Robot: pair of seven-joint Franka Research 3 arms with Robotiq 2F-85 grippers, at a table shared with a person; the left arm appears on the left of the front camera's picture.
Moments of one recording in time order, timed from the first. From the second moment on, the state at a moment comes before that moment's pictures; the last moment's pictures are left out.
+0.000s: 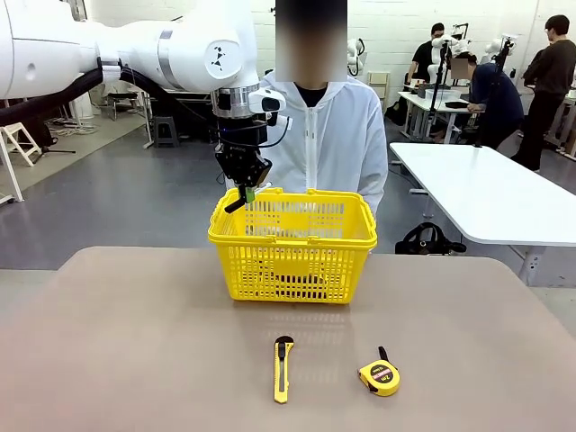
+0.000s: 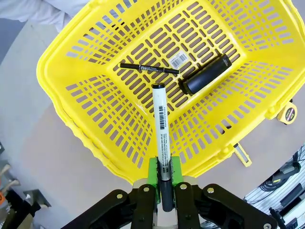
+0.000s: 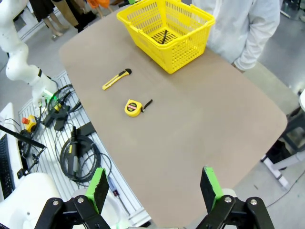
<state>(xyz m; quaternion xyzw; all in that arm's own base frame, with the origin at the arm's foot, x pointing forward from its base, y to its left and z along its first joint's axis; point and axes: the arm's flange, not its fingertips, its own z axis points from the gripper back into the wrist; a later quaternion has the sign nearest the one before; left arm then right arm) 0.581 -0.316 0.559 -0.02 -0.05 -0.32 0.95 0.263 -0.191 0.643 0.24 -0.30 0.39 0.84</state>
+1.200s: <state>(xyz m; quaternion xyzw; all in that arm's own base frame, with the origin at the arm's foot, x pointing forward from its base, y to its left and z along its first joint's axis) 0.623 -0.357 0.445 0.01 -0.03 -0.50 0.87 0.263 -0.191 0.643 0.24 -0.30 0.39 0.84</state>
